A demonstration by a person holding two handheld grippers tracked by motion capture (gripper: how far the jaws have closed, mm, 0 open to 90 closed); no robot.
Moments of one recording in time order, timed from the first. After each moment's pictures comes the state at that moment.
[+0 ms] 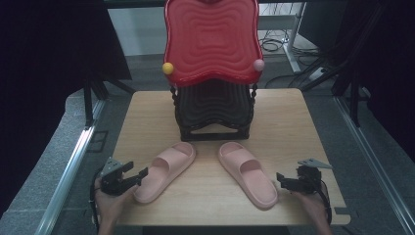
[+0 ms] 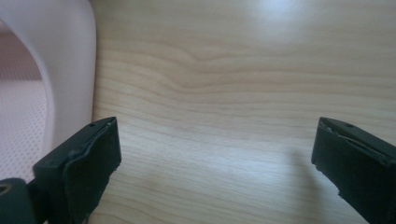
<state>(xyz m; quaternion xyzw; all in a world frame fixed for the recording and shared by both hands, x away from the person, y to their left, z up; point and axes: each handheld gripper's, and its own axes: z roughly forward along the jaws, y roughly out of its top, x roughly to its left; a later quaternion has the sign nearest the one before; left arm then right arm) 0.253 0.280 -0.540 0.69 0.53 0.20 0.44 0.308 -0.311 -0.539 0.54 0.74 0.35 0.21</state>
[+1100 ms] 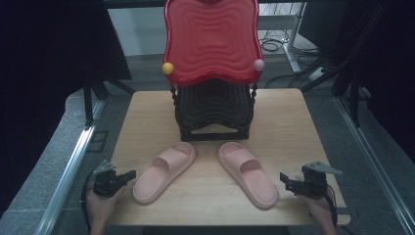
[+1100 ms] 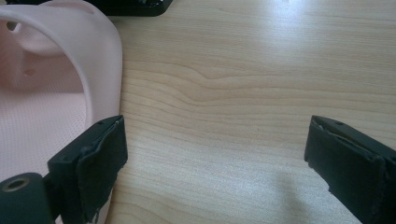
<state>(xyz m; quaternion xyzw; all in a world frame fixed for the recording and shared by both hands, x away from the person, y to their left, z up) 0.254 0.310 -0.557 0.71 0.55 0.13 0.41 0.295 -0.317 -0.531 0.52 0.72 0.39 0.22</state>
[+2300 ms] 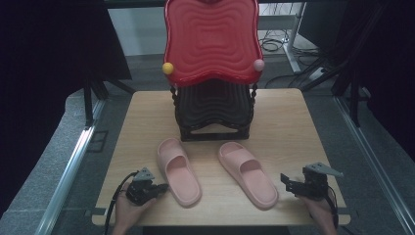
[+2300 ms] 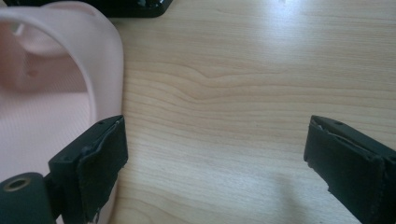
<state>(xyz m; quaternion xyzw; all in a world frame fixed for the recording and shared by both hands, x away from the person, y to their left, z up) 0.253 0.207 -0.558 0.82 0.42 0.06 0.38 0.290 -0.316 -0.529 0.53 0.72 0.40 0.22</state>
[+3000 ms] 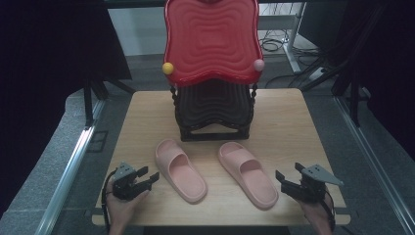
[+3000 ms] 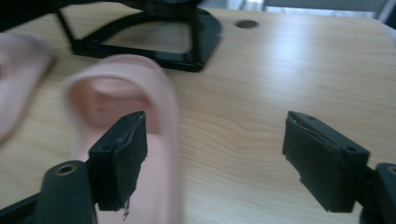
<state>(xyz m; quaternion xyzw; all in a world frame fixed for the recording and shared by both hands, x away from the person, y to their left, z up) 0.246 0.246 -0.543 0.71 0.51 0.18 0.46 0.259 -0.282 -0.492 0.45 0.72 0.45 0.27</state>
